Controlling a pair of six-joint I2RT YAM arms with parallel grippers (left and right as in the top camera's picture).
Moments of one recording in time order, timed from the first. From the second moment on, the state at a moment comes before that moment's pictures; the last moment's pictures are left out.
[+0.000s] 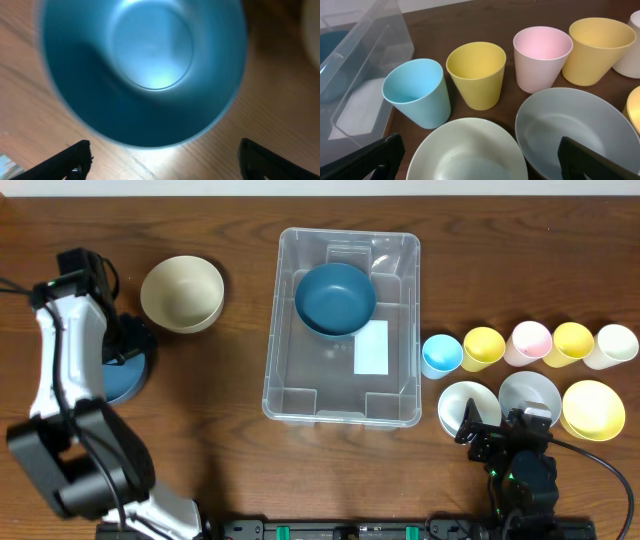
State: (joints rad) left arm 0.34 1.82 1.45 -1.14 -0.23 -0.25; right arm 0.15 0.01 0.15 -0.55 0.22 0.27
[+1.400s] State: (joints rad) left arm -0.20 1.32 1.52 -1.02 0.04 -0.03; right arm 0.15 0.01 0.15 -0.55 0.22 0.27
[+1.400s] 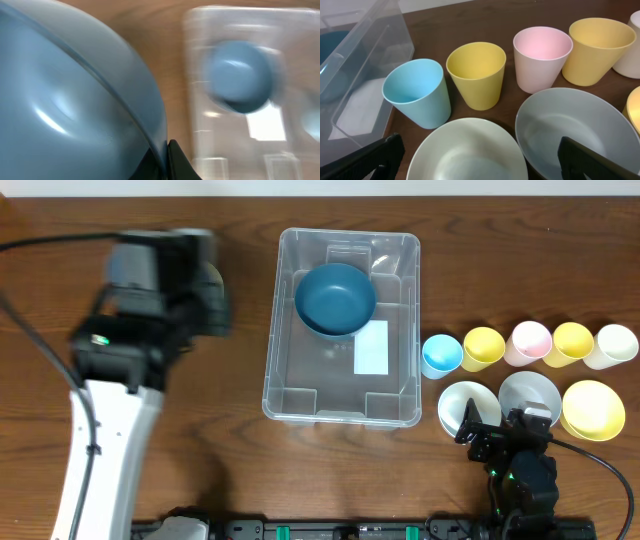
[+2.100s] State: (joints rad) left arm -0.64 1.86 1.52 -0.71 0.03 0.46; right arm 0.15 0.01 0.15 -0.55 0.22 0.27
